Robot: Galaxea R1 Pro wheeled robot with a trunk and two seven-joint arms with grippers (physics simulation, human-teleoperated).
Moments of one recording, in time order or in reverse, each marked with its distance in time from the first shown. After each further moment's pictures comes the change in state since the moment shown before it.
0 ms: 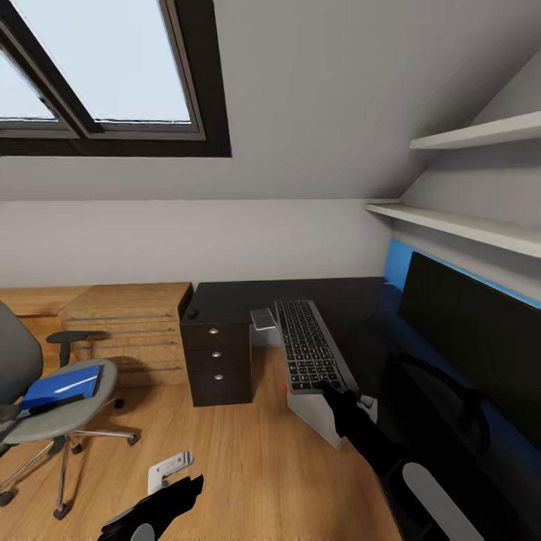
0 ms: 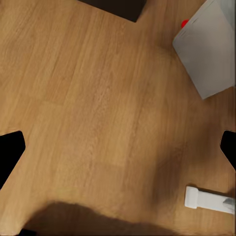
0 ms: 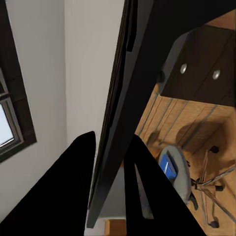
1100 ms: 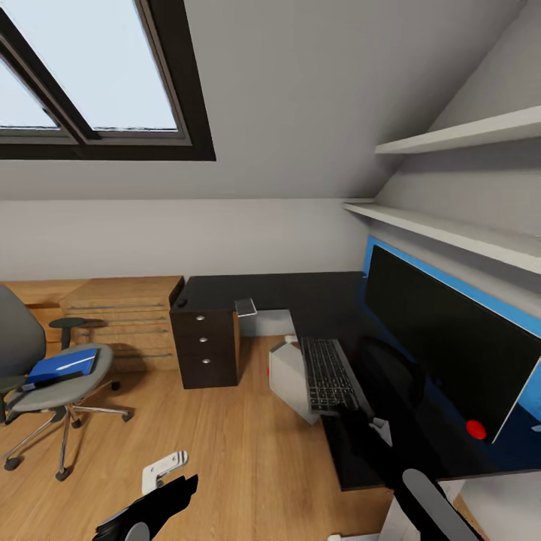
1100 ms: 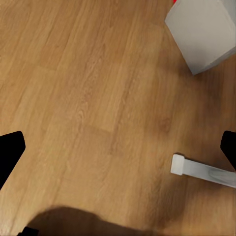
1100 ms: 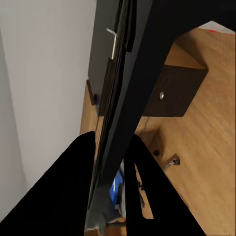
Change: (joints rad) left arm 0.000 0.002 0.029 0.001 0.000 -0.001 -0.001; right arm -0.038 0.022 -0.058 0.298 0.002 -0.009 0.004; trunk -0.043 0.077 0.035
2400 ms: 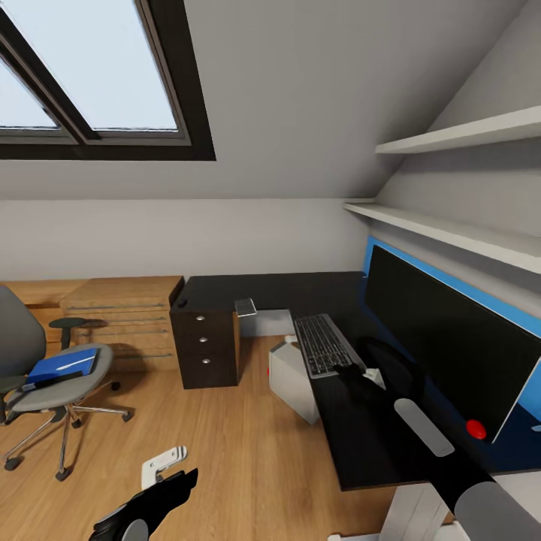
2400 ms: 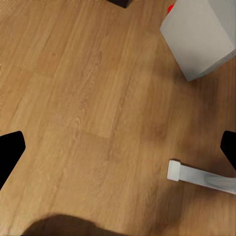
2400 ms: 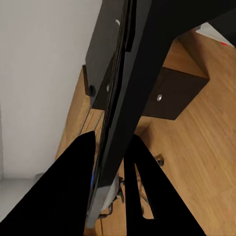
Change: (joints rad) left arm 0.000 0.002 0.001 -0.031 0.000 0.000 -0.004; right arm -0.340 -0.013 0.008 0.289 0.092 0.211 -0.001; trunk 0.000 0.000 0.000
